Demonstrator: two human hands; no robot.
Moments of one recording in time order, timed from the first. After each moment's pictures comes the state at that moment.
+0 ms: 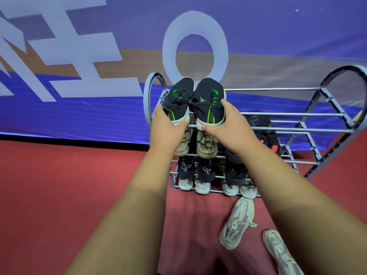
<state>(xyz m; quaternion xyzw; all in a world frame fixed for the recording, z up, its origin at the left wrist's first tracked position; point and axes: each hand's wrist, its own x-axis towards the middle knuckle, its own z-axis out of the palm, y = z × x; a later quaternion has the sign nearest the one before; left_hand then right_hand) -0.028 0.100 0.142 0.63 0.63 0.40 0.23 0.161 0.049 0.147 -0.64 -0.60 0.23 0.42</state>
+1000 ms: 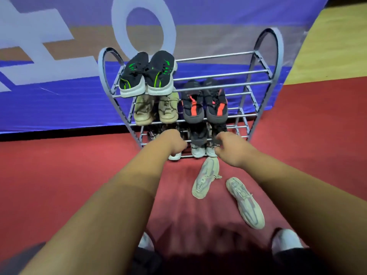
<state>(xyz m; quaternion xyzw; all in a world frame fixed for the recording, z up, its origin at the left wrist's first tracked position) 0.055 -0.035 0.092 0.77 0.56 -0.13 0.26 0.250 -0.145 0.058 -0.76 -0.60 0.22 0.11</state>
